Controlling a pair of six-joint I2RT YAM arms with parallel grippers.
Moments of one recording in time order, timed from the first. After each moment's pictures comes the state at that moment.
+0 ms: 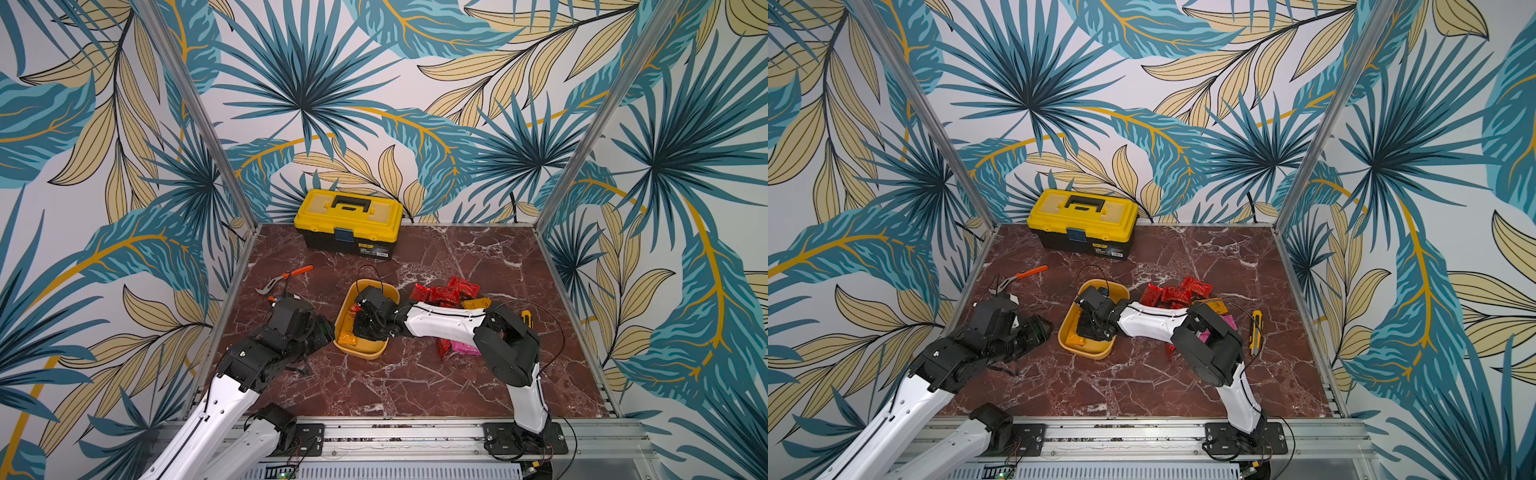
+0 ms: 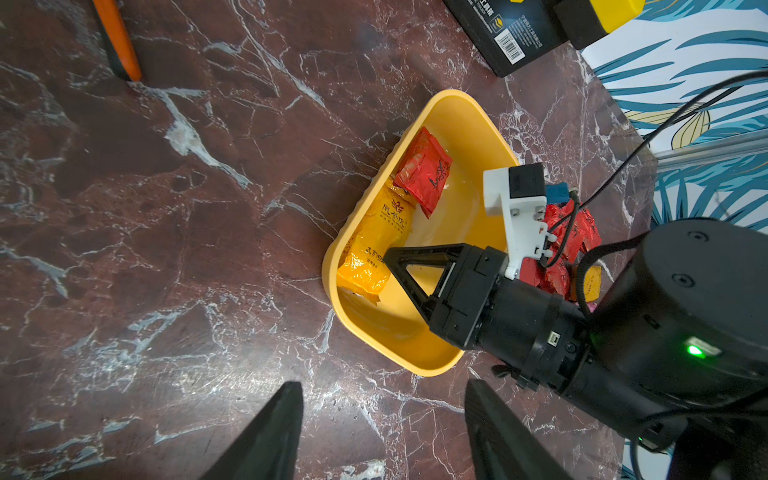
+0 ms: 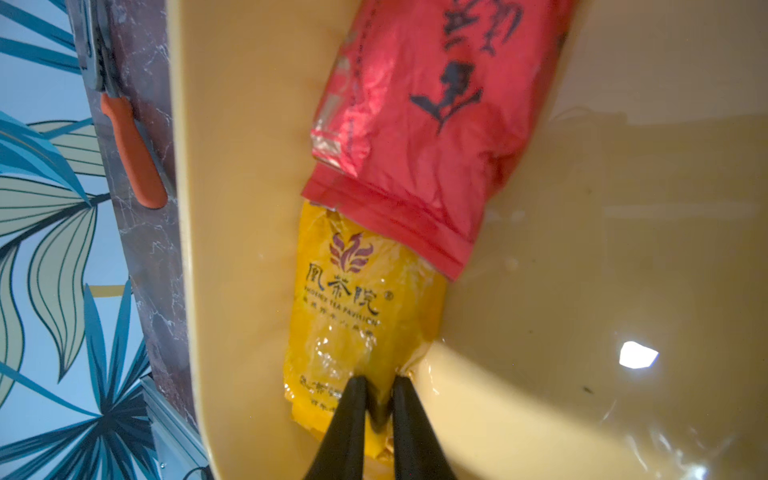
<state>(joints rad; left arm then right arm) -0.44 0.76 0.85 -0.96 -0.02 -0.95 0.94 2.06 1.43 -0.31 -0.10 1.08</state>
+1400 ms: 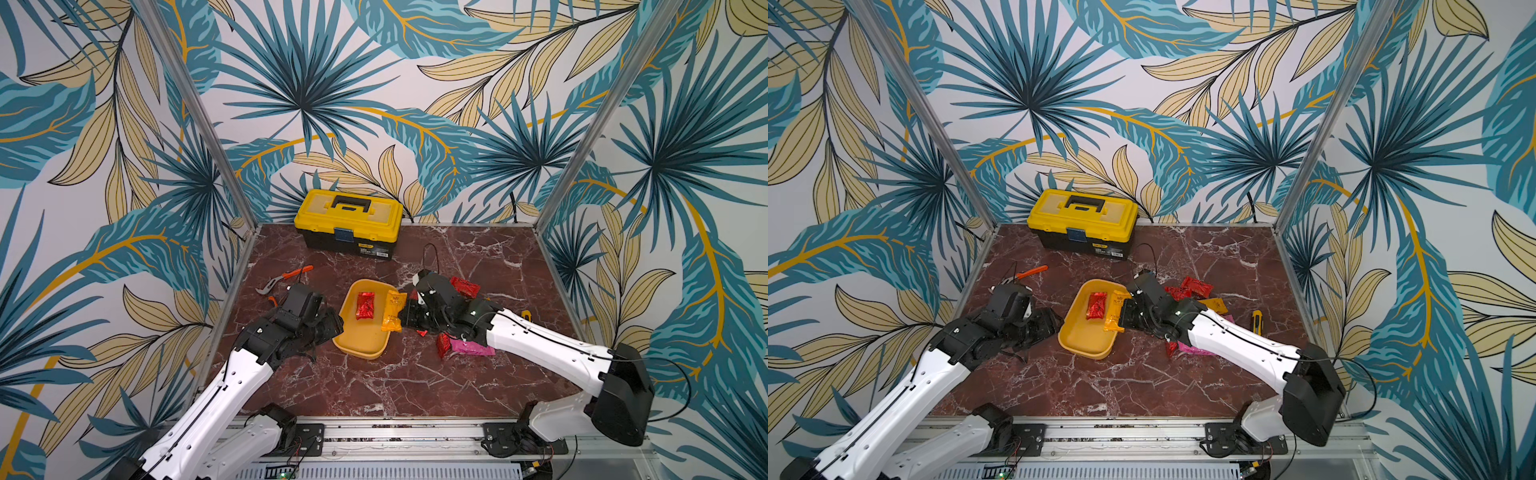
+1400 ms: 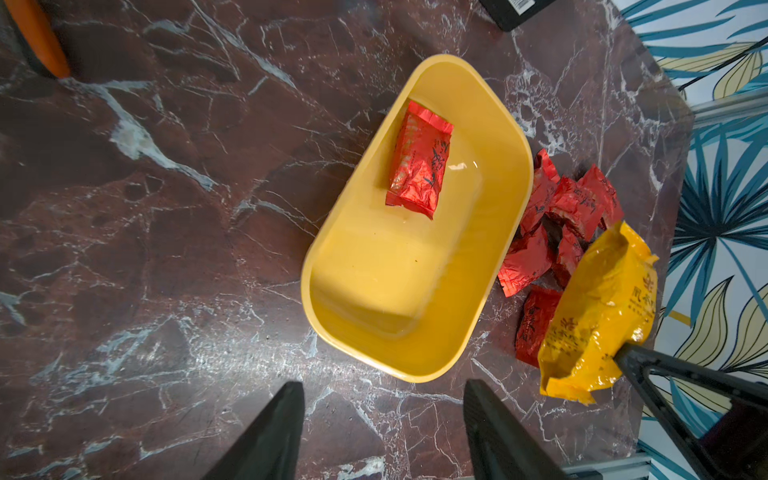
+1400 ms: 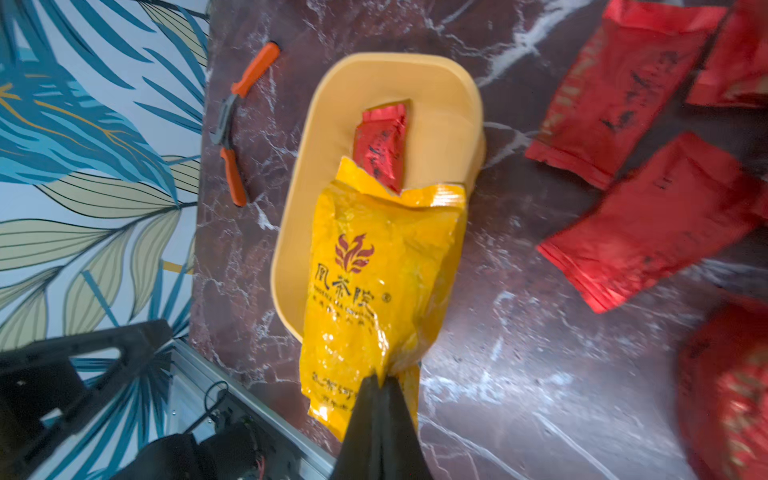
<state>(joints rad) -0.45 0.96 0.92 -0.91 0.05 -0.89 0.82 1.37 1.03 -0.48 -0.03 0.88</state>
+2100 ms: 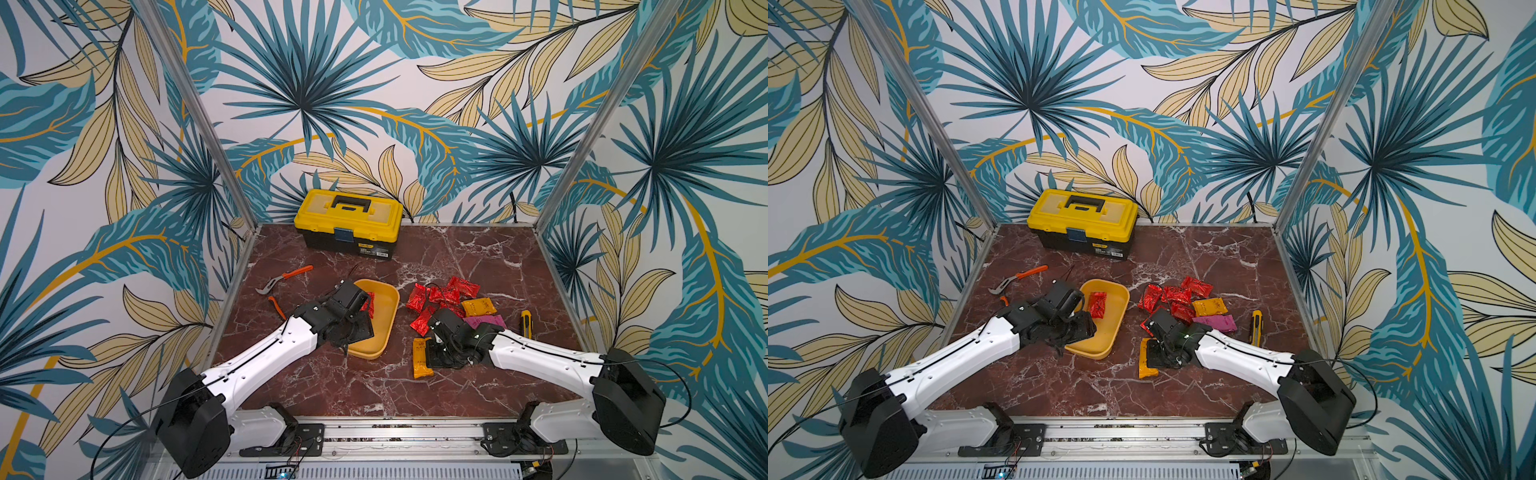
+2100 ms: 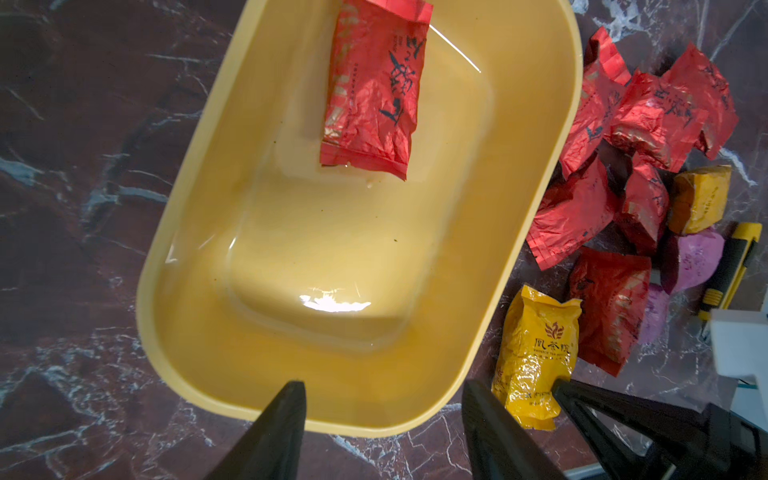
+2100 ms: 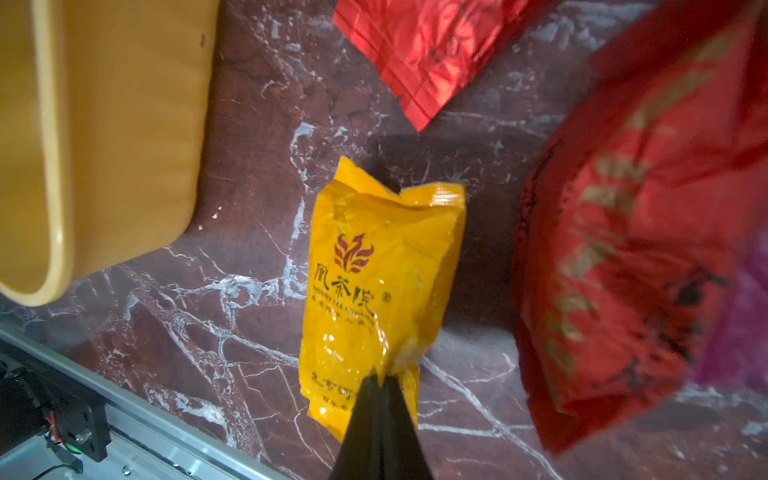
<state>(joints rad) -0.65 1.31 0.97 -0.77 0.00 -0.90 0.81 1.38 0.76 -0.54 -0.06 0.79</state>
